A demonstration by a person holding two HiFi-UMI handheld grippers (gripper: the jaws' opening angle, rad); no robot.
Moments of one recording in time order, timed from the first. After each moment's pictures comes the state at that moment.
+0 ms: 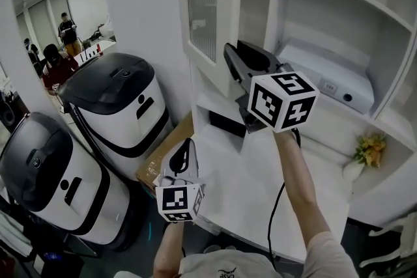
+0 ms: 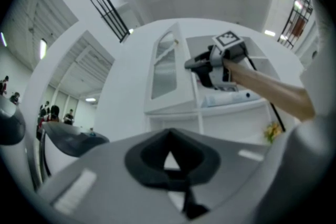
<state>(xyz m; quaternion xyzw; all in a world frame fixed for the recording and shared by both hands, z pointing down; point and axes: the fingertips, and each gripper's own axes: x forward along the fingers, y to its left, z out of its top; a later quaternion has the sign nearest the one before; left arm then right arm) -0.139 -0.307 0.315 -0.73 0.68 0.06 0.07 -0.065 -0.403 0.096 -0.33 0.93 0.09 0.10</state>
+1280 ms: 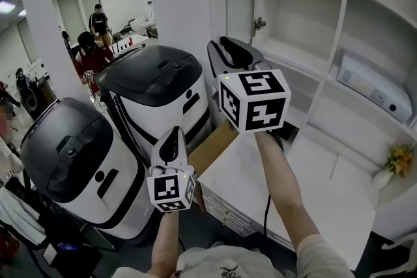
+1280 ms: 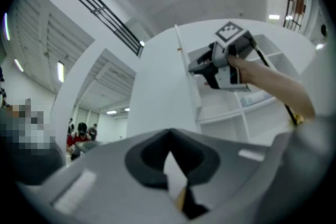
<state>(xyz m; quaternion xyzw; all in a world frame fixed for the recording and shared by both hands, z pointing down) -0.351 -0.244 0.294 -0.65 0.75 0.06 0.11 -0.280 -0.334 0.096 -0.33 0.93 0.13 0.09</state>
